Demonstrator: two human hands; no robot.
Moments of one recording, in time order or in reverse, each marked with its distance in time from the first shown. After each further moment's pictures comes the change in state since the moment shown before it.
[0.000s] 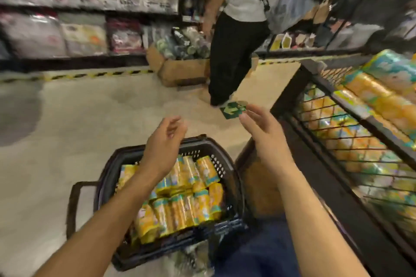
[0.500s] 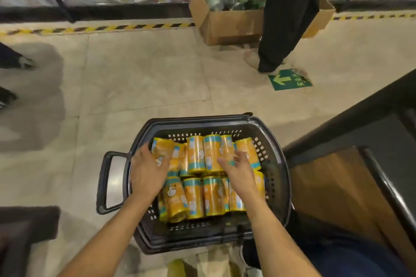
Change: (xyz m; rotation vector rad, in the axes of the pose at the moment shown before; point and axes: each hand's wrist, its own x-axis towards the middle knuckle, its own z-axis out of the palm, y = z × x) left_hand -0.019 -0.223 -0.061 0.688 0.240 -0.471; right_hand 0.016 0.229 0.171 -0.202 -0.286 0.551
